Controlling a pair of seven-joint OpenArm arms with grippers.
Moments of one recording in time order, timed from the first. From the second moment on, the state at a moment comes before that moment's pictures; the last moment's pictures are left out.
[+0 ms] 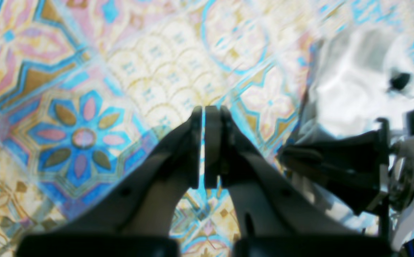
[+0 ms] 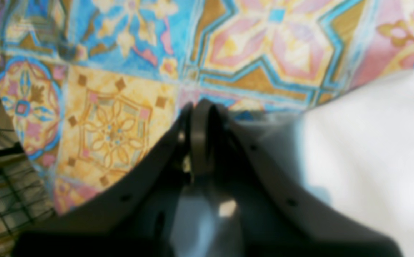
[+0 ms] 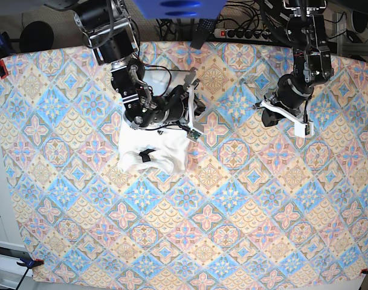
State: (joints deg) left arm 18.8 -9.9 -13.6 100.1 -37.1 -6.8 43.9; right arm 4.9 -1.0 -16.4 65.8 5.9 41.4 -43.7
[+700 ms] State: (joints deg) left arm 18.8 -9.9 -13.3 100.1 -37.3 -6.8 44.0; right arm 1.8 14.4 -6.9 66.9 12.2 44.7 -39.0
